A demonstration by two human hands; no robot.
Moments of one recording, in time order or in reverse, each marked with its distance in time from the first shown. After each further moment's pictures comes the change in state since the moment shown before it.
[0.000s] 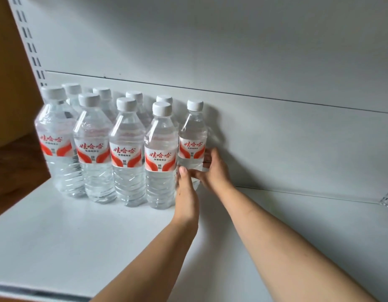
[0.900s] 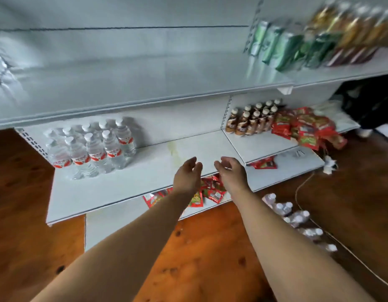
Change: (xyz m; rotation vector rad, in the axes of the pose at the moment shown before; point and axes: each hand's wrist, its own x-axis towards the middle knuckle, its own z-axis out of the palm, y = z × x) left_hand -0.326 0.331 0.111 0.639 -0.513 -0.342; right_hand -0.346 -0.304 -0.303 0.022 0.415 0.665
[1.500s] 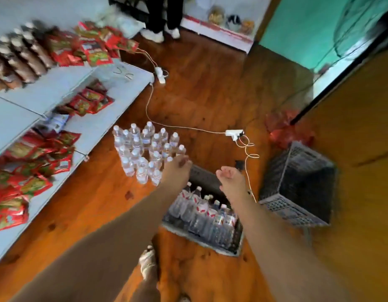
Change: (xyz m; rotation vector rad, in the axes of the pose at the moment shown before) left_hand -0.369 -0.073 0.391 0.339 -0.845 0.060; right_hand -0.349 0.331 -0.401 0.266 0.671 0.634
